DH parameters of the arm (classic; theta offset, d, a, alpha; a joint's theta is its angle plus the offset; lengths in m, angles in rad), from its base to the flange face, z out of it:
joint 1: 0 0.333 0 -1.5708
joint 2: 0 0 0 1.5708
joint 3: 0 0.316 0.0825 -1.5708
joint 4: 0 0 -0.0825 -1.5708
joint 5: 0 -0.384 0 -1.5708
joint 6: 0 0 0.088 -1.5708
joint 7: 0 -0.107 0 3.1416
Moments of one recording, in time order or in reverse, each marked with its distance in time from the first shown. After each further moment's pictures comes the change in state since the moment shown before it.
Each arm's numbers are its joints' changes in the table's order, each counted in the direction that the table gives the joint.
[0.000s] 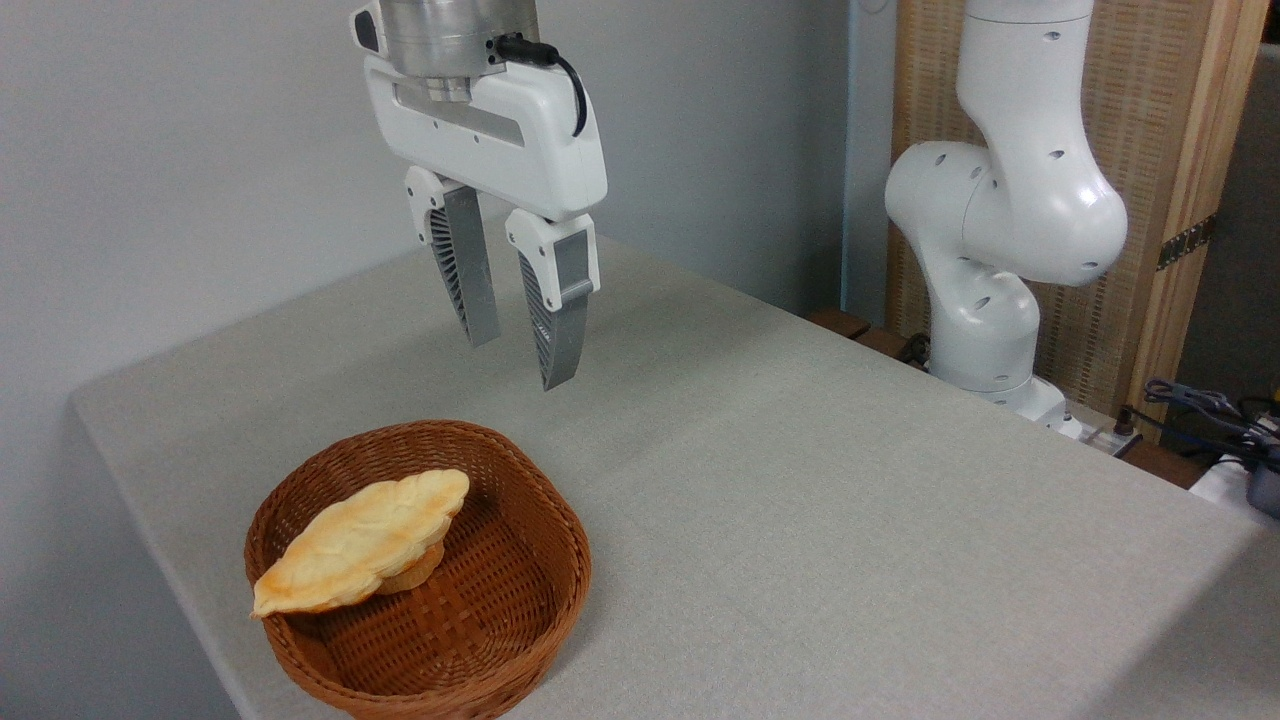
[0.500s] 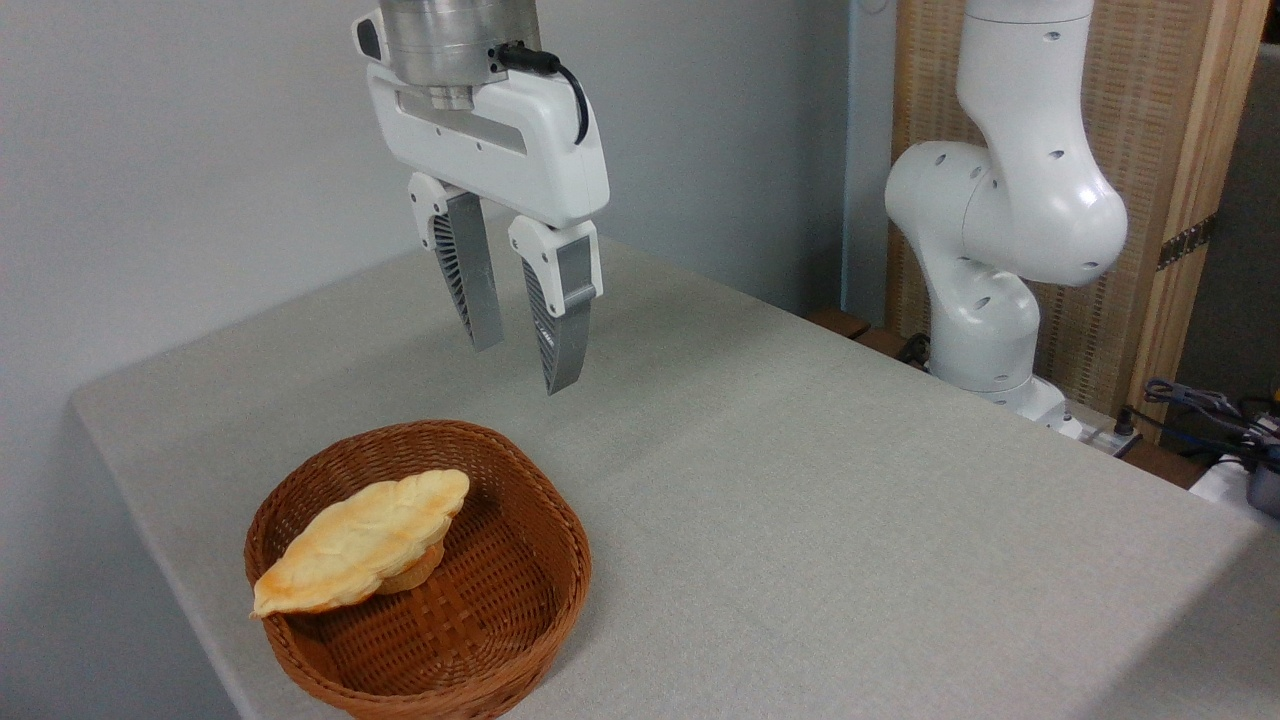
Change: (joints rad) arm 0.000 0.000 0.000 0.010 0.000 0.000 0.000
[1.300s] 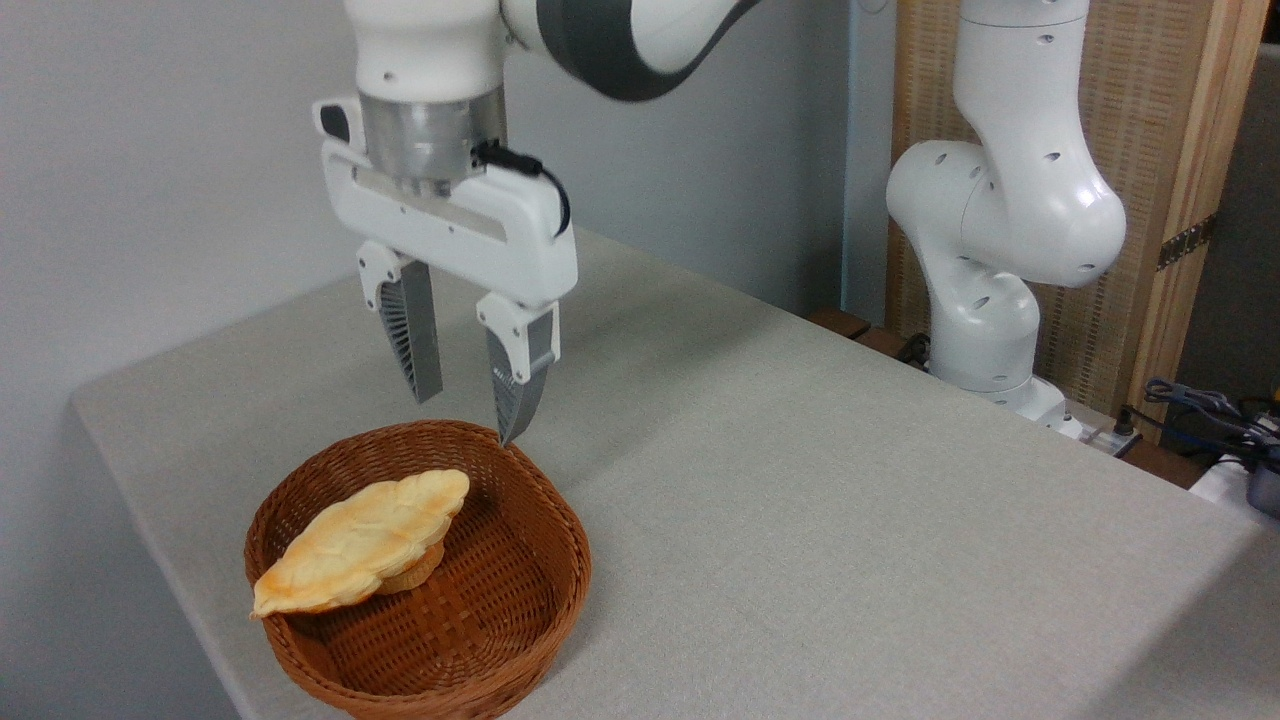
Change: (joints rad) arm -0.034 0.043 -0.005 0.115 0.087 0.220 0.207
